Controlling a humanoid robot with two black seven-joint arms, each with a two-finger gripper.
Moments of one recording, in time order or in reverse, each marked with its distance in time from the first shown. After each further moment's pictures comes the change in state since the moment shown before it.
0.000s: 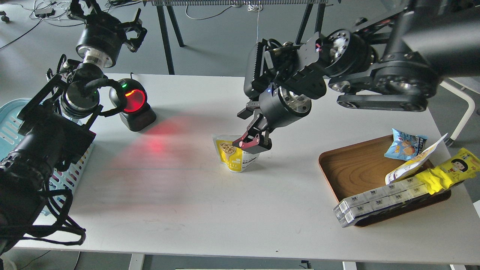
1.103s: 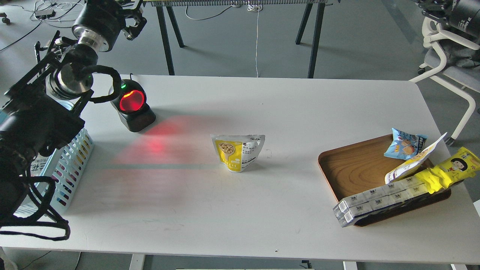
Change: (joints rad) left arm -0.113 0.090 0.206 -0.011 0.015 0.029 0.014; right arm -0.576 -0.816 0.680 -0.289 0.969 0.168 0.000
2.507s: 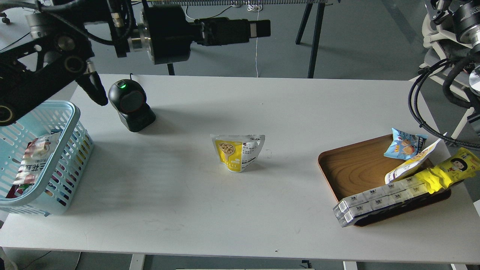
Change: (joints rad) left arm -0.163 0.260 0.201 -0.883 1.386 -0.117 0.000; right arm -0.456 0.495 0.940 -0.680 0.480 0.300 -0.158
